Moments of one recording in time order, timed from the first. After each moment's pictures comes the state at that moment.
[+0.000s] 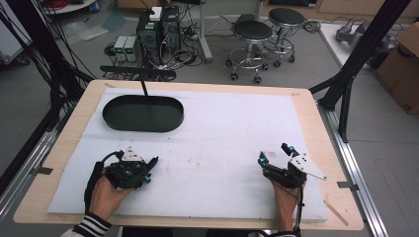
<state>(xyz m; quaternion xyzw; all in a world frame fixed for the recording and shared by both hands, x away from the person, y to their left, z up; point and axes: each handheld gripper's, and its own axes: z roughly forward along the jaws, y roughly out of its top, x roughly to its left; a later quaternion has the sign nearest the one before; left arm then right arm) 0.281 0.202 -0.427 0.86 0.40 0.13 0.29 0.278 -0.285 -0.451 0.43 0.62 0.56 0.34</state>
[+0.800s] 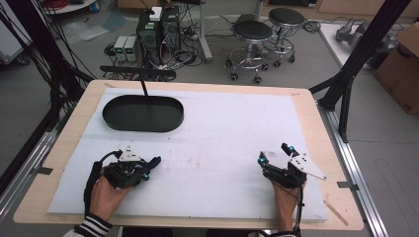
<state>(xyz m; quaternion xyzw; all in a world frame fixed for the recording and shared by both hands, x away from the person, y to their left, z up) 0.280 0.206 -0.425 0.85 0.39 0.13 0.32 0.278 -0.286 -0.451 0.43 0.62 0.56 0.34</state>
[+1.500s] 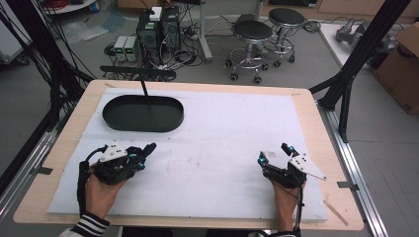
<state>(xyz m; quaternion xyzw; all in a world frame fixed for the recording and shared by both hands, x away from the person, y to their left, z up) 0.276 0.225 -0.403 0.79 0.38 0.20 0.43 0.278 -0.285 -0.451 0.43 0.62 0.56 0.34</state>
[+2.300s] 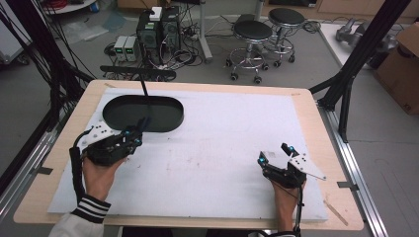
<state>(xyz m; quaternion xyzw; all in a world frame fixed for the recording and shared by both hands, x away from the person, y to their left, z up) 0.300 0.233 -0.363 0.72 0.38 0.24 0.53 0.278 -0.284 -0.451 0.43 0.62 0.56 0.34</state>
